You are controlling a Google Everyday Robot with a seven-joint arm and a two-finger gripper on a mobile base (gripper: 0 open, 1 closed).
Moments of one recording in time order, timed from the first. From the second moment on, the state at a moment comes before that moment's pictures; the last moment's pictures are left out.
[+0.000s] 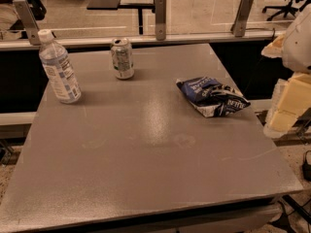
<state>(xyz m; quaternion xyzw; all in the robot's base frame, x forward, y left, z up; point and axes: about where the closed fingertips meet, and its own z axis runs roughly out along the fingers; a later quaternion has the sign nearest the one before) 0.438 -0.216 0.977 -0.60 0.78 -0.04 0.16</state>
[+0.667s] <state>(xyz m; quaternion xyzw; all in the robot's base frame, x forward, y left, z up) 0.473 -0.169 0.984 -0.61 0.76 -0.01 0.23</state>
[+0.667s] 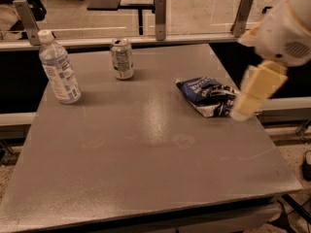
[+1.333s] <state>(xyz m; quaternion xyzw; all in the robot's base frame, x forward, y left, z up) 0.522 -0.090 0.981 -0.61 0.73 0.05 0.30</state>
